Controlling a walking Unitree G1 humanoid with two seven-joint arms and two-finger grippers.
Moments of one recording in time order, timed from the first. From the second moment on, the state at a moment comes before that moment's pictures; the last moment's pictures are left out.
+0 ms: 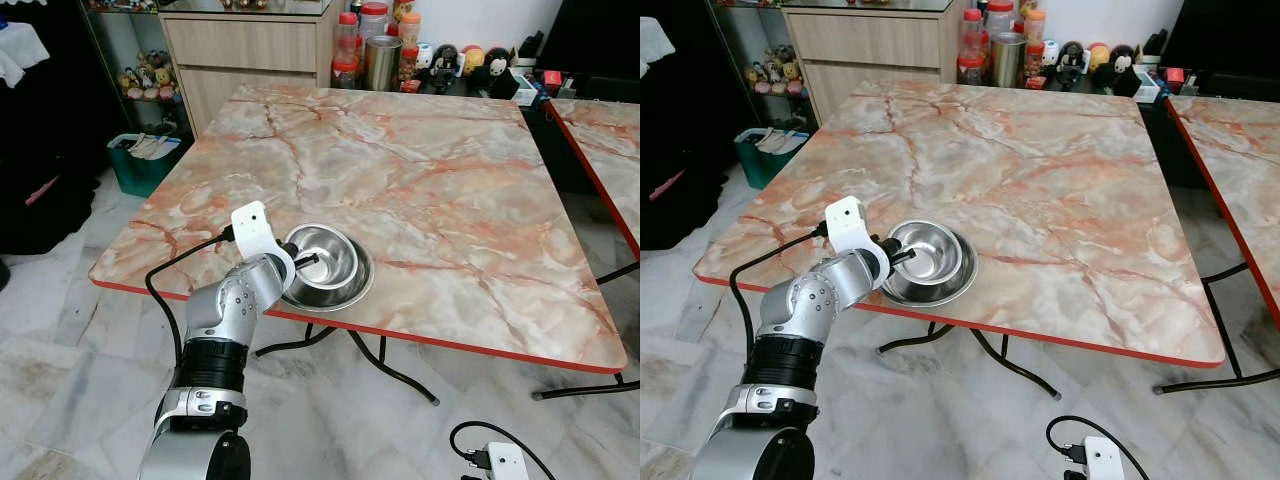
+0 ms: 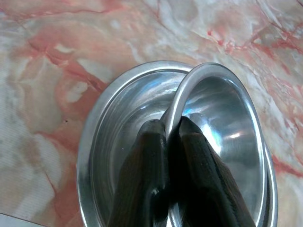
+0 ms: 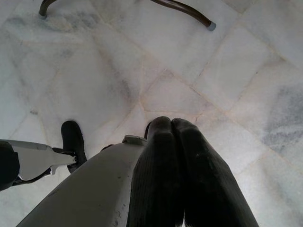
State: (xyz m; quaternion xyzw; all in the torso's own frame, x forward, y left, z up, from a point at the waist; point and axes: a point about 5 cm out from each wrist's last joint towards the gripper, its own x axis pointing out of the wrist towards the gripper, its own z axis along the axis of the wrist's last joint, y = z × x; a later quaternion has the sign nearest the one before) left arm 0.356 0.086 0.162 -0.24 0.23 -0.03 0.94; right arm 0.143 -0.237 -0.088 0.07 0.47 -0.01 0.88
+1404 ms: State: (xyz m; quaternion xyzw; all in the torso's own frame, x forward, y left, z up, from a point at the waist) left arm 0.354 0.085 0.160 -0.20 0.24 -0.05 0.95; right arm 0.144 -0.237 -0.088 0.07 0.47 -0.01 0.88
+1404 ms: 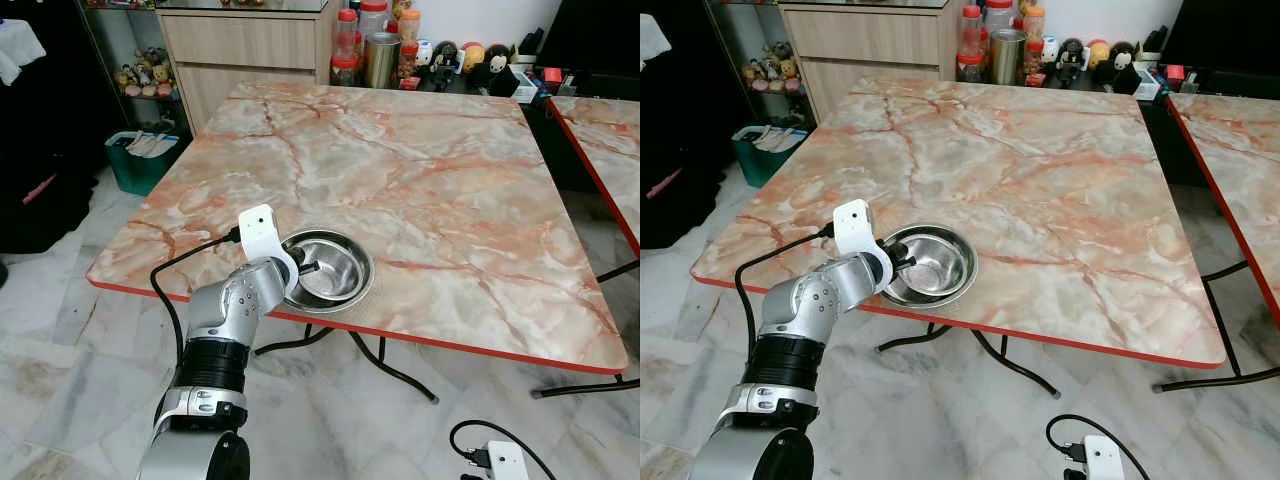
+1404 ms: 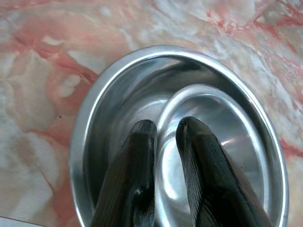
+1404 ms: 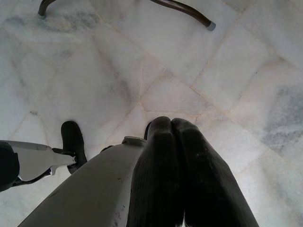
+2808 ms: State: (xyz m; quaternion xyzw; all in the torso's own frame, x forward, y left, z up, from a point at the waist) left arm 0.277 0.334 0.107 0.30 0.09 0.41 0.86; right arm 0.145 -0.237 -0.087 0.07 0.47 -0.01 0.88
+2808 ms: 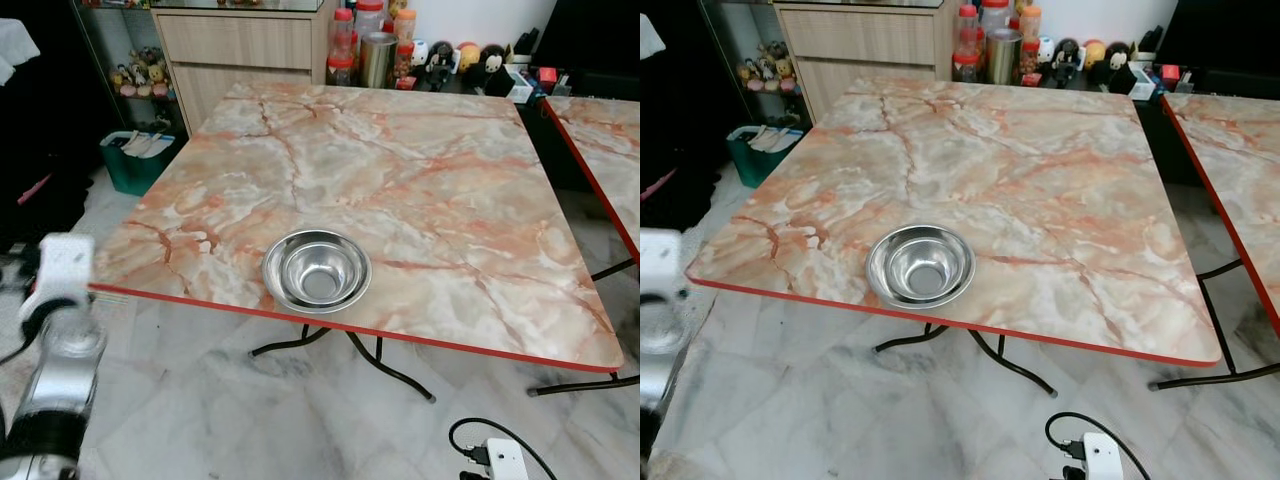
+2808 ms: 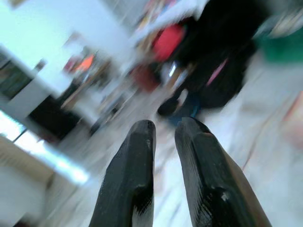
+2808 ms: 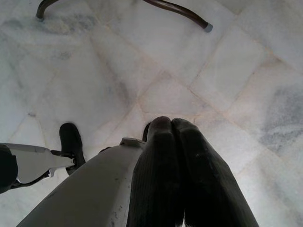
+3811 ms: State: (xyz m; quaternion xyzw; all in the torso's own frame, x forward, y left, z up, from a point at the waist) left arm 0.218 0.225 -0.054 0.08 0.36 0.12 0.92; right arm 0.144 -0.236 -0.088 0.07 0.47 -0.01 0.88
